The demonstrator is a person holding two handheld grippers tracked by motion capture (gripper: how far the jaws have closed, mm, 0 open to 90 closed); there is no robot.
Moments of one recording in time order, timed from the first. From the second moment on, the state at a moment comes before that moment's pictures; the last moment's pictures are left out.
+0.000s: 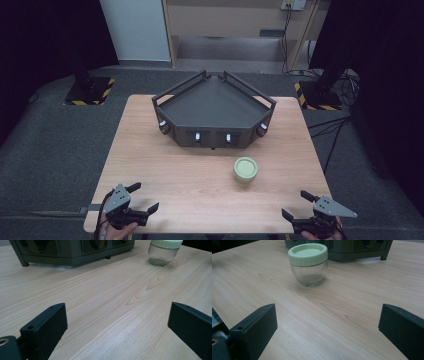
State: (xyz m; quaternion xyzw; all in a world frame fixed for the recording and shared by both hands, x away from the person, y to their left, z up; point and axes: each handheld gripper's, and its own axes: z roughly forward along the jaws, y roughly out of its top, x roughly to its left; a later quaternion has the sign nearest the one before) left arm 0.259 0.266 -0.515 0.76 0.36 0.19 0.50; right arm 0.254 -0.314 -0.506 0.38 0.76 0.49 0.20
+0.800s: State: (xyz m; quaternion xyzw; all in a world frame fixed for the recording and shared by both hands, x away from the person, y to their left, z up) left arm 0.261 0.264 -0.517 0.77 0.36 0.18 0.50; right arm 0.269 -0.304 -0.473 0.35 0.78 0.48 0.20
